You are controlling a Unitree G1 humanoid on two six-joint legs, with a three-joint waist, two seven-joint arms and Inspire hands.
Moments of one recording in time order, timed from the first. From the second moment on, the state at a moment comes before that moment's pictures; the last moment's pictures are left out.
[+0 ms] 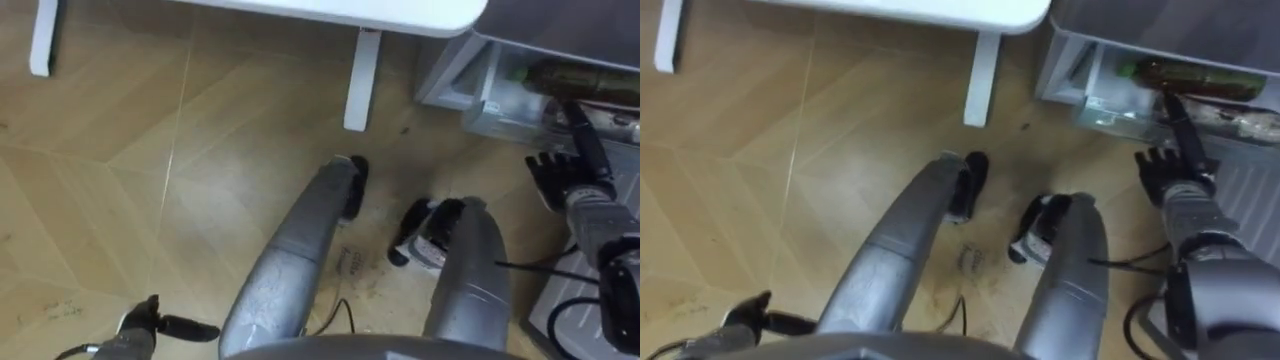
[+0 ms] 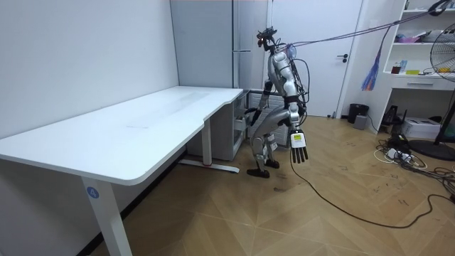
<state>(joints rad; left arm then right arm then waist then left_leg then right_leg) -0.01 0.34 -0.21 1.27 -0.19 0.02 0.08 -0.49 -0.49 -0.02 1.37 1.64 0.01 0.13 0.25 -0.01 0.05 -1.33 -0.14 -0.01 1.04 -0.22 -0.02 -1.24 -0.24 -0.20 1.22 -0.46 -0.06</state>
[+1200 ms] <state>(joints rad) 0.27 0.53 -0.13 1.02 -0.16 -0.03 0.14 -0.70 -0.51 0.08 1.08 1.76 -0.14 -0.14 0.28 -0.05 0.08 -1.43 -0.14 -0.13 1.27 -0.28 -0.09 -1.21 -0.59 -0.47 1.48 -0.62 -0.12</state>
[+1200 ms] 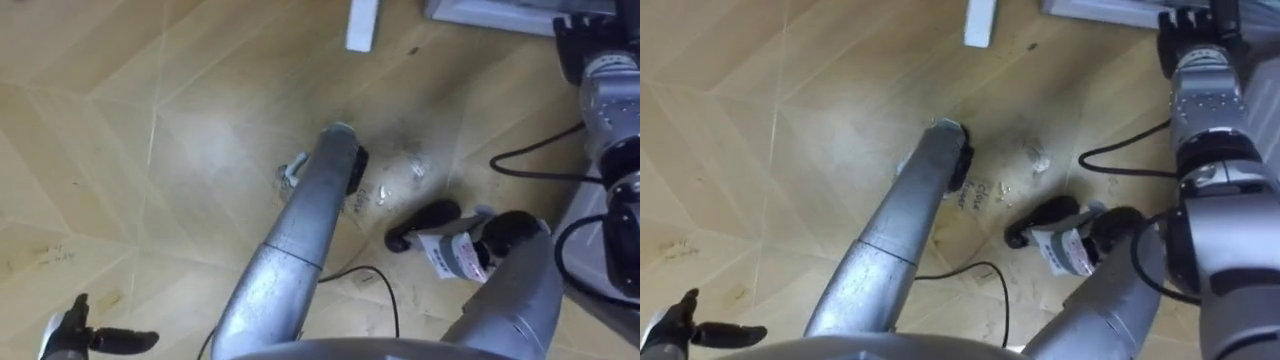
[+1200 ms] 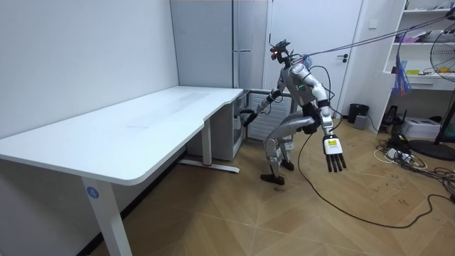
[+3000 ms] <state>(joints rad) 0.26 0.59 -0.21 1.01 -0.21 -0.04 0.03 -0.50 -0.66 0.48 1.17 1.11 0.00 0.37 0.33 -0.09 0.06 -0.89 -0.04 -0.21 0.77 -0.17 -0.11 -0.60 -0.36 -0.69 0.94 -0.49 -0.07</state>
